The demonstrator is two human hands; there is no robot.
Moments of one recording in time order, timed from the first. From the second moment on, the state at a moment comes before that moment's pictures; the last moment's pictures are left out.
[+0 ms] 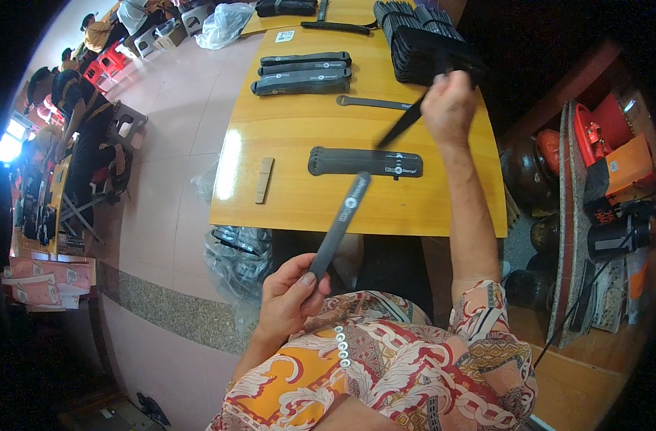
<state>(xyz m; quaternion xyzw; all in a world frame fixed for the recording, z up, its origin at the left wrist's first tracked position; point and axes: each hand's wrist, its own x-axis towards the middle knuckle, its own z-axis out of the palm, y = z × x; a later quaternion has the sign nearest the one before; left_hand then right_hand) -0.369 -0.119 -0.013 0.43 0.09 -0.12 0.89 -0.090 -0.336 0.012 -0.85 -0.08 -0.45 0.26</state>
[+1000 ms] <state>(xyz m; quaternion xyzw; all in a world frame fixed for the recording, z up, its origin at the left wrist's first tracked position) -0.323 -0.086 -0.044 0.18 0.19 -0.01 0.96 -0.169 -0.264 -0.022 -0.86 -0.35 -0.16 0.35</state>
